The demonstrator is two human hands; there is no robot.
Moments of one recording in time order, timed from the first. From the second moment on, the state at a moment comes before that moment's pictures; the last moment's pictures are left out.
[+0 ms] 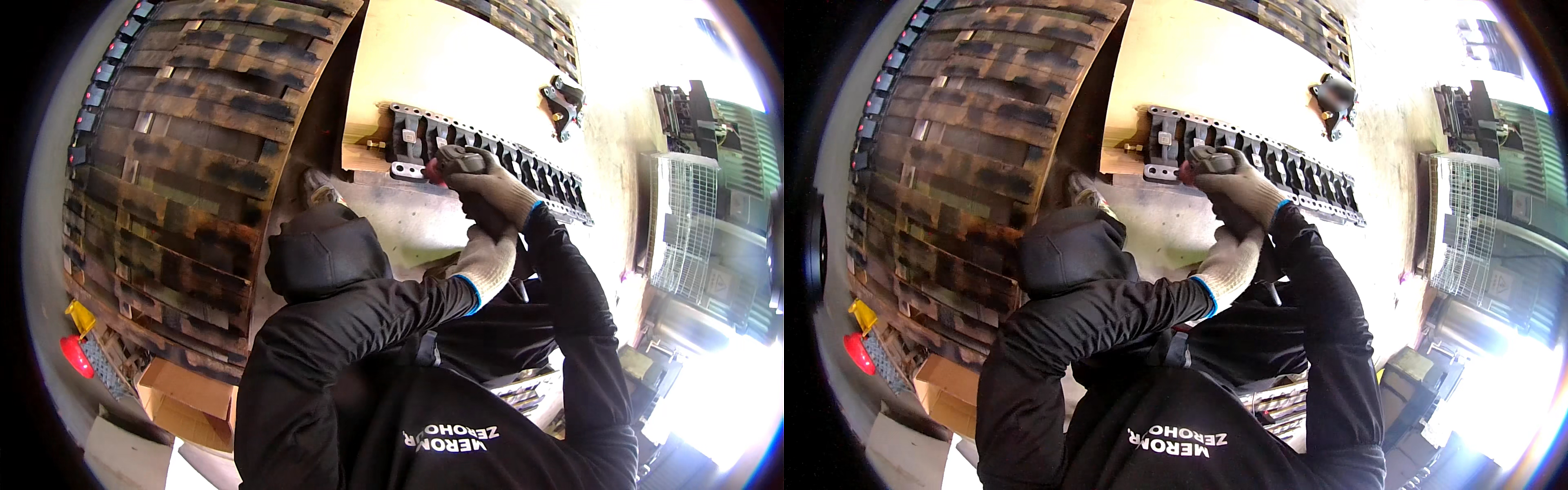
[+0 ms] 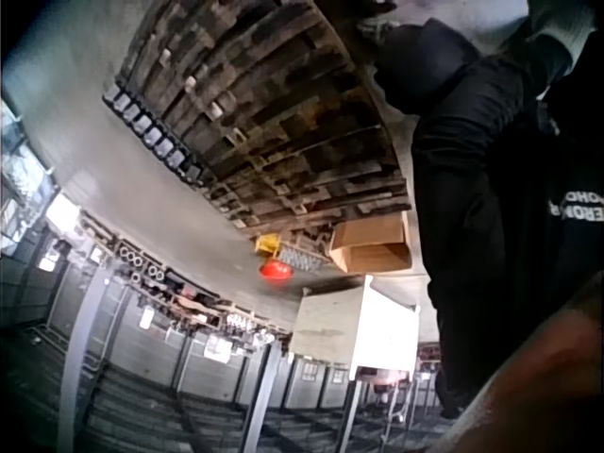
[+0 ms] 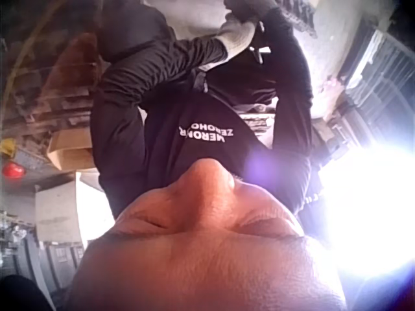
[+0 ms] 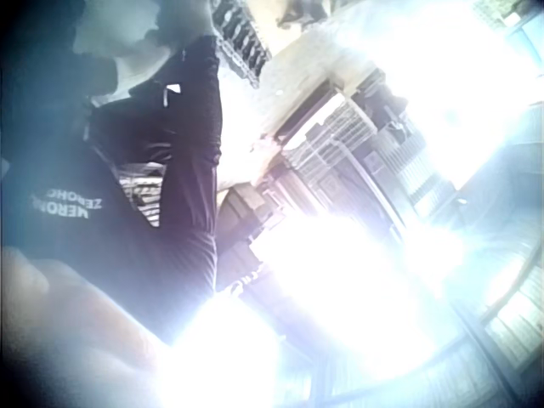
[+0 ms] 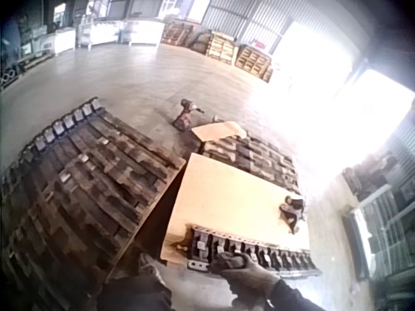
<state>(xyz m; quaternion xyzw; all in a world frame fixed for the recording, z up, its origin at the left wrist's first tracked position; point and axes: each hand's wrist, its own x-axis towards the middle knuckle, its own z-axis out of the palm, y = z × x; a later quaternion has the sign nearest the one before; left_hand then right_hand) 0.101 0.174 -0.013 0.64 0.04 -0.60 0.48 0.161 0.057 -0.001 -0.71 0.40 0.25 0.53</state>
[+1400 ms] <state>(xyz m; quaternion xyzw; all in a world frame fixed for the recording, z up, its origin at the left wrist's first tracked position) 0.105 0.180 -0.002 0.63 0.04 -0.58 0.51 0.157 0.051 -0.010 -0.72 0.38 0.24 0.52</state>
